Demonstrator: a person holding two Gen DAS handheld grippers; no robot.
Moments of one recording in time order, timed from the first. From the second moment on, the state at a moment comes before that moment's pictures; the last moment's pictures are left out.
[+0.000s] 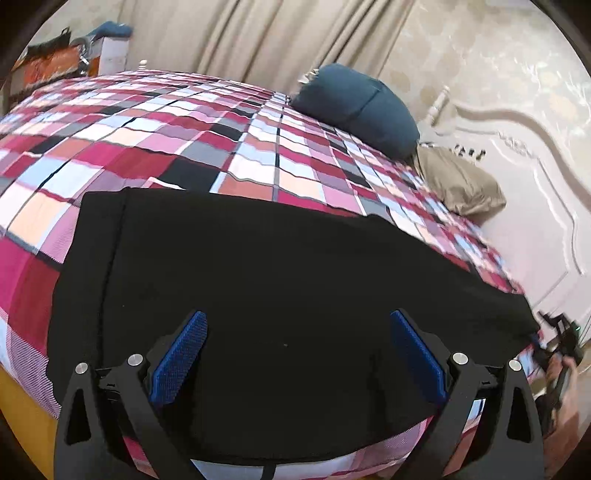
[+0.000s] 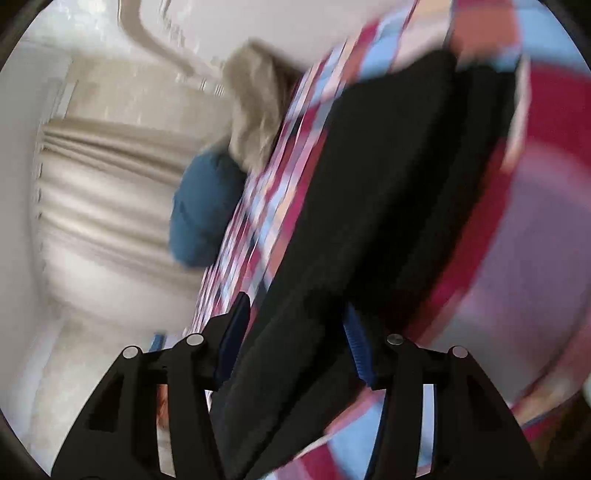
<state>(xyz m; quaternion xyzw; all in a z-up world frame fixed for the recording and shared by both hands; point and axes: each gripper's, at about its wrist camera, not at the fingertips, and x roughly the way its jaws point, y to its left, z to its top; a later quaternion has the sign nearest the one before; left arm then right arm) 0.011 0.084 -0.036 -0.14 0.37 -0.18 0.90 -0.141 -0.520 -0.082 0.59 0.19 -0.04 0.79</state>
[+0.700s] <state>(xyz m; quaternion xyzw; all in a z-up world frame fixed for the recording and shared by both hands) 0.004 0.121 -0.043 -0.15 0.37 -0.16 0.90 -0.152 -0.453 -0.106 0.61 0.21 -0.02 0.76</state>
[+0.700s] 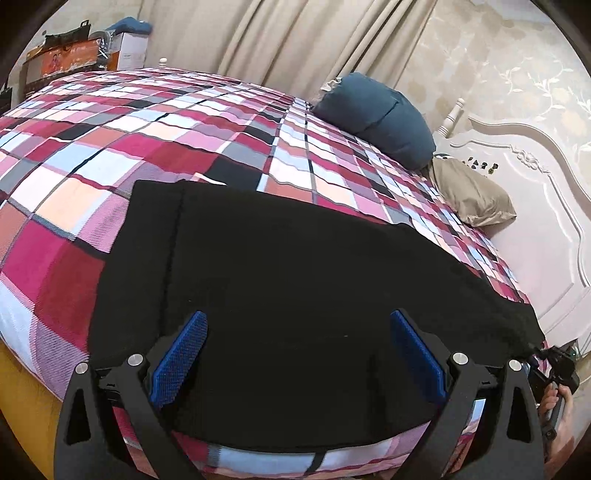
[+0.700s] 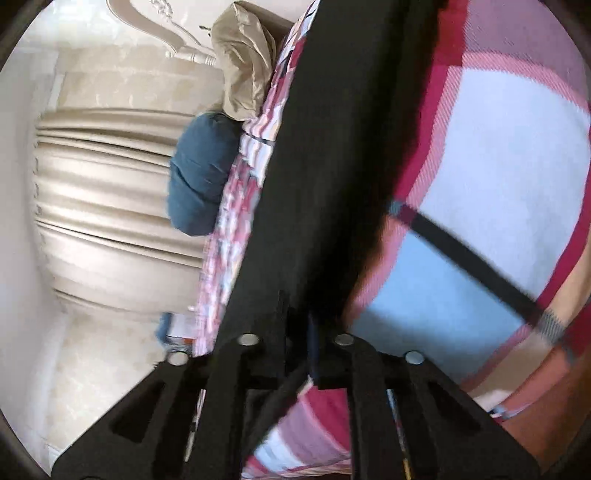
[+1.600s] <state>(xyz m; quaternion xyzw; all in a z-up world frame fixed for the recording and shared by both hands) 0.004 0.138 -0.048 -0.16 0.37 -0.15 0.90 -0.115 -0.318 -0.101 0.53 0.34 0.11 0.77</state>
